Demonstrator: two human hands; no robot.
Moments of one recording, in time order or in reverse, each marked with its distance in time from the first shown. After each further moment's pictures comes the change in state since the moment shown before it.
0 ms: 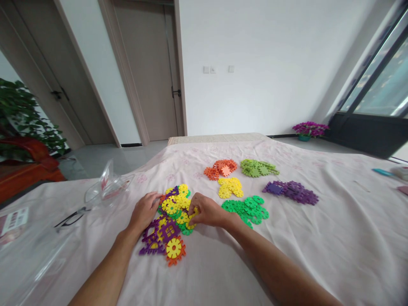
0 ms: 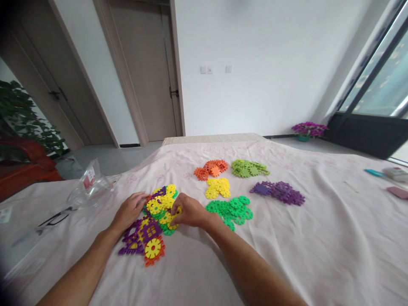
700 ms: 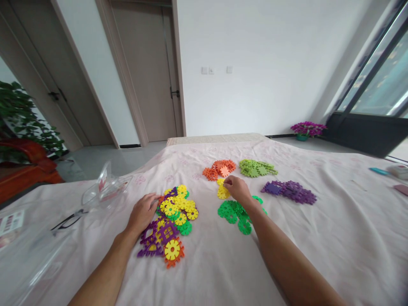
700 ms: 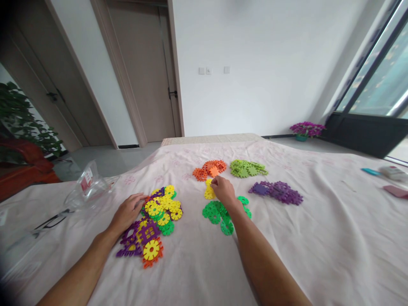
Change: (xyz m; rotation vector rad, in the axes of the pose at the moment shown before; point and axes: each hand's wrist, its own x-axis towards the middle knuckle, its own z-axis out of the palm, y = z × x) left_hand 0.000 -0.001 0.001 0.002 0.006 -0.009; right_hand -0.021 0.086 -0.084 -0.351 0.488 0.608
